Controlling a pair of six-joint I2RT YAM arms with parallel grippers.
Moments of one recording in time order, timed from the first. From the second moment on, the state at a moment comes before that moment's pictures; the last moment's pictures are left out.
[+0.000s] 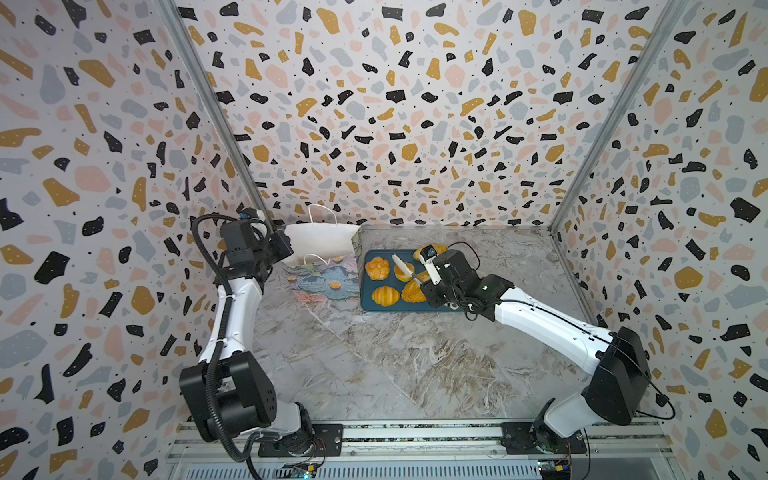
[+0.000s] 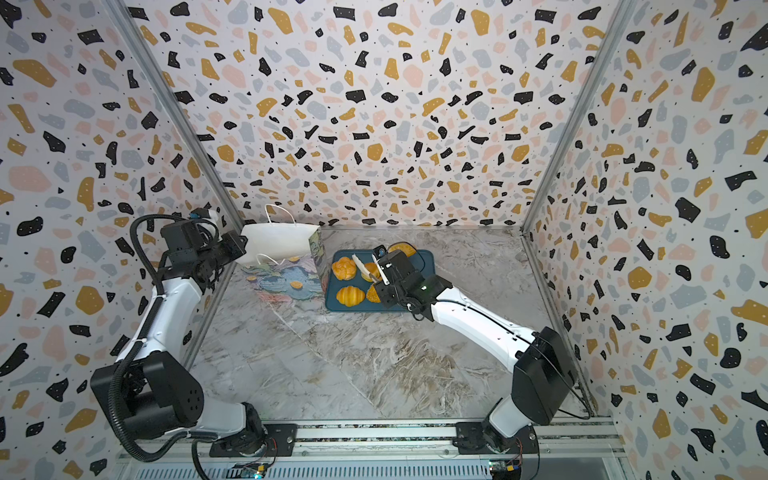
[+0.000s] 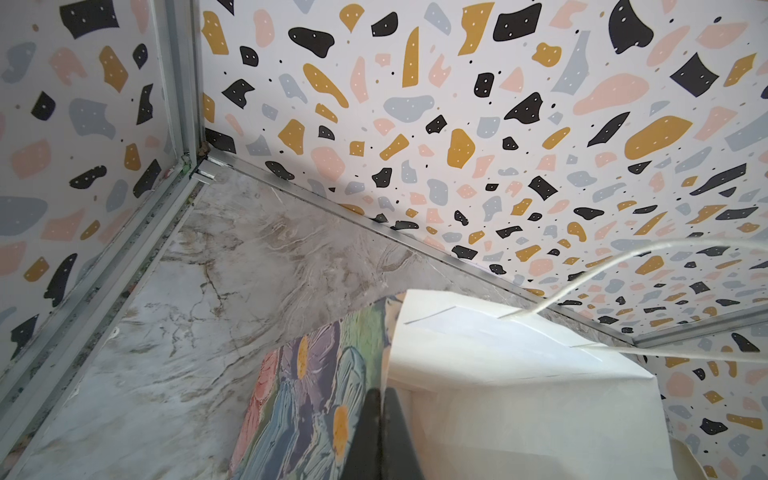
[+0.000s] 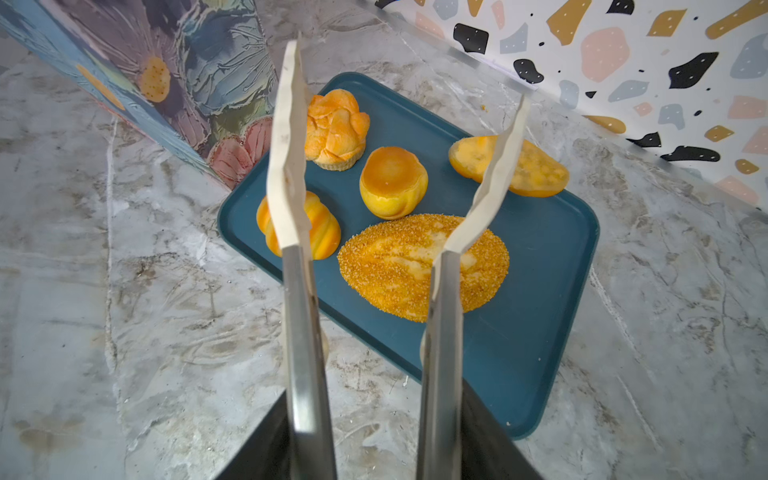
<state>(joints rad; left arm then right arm) 0.29 1.44 1.25 -0.30 0.41 -0.32 0.79 1.55 1.31 -0.52 0.18 0.09</state>
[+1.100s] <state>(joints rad) 0.29 1.44 1.25 -0.30 0.40 -0.32 0.78 1.91 1.77 -0.89 0.22 0.08</state>
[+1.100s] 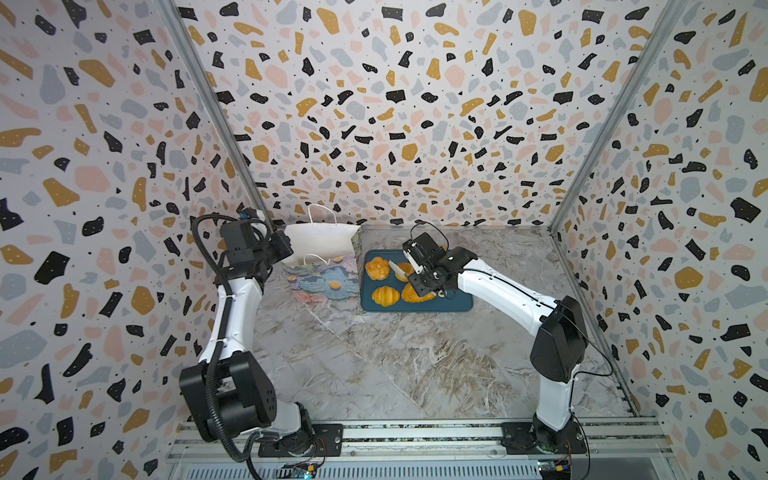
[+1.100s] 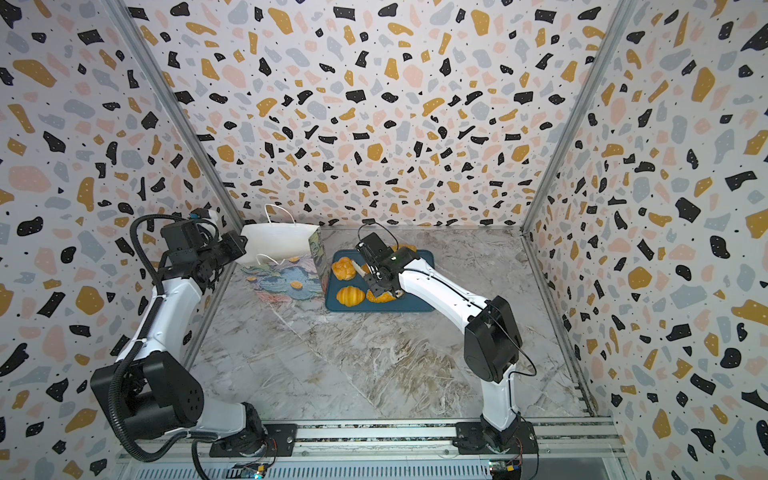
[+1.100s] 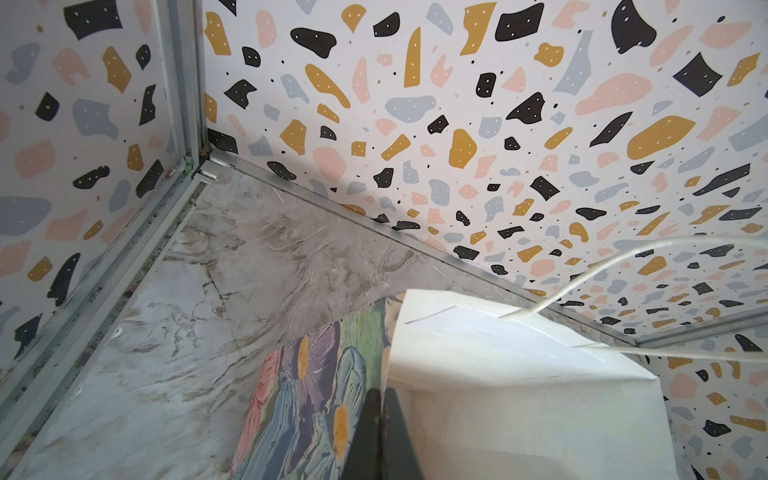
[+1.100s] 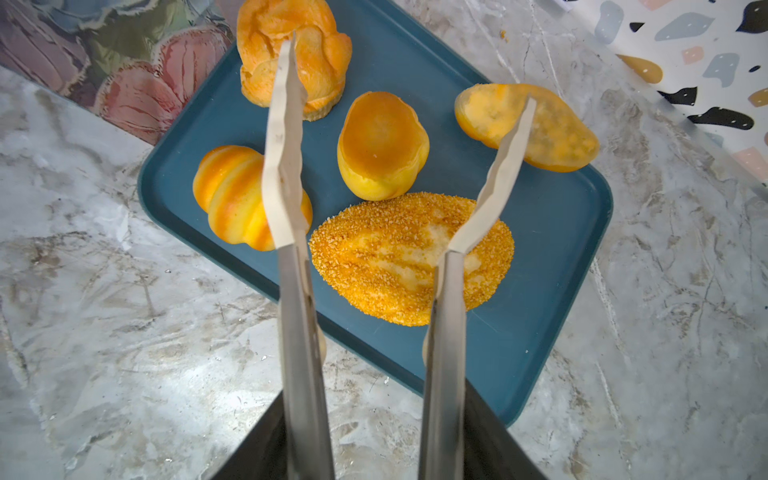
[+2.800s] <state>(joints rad) 0.29 1.44 1.25 -0.31 0.38 -0.32 0.78 2.20 2.07 -1.11 0.27 0.04</state>
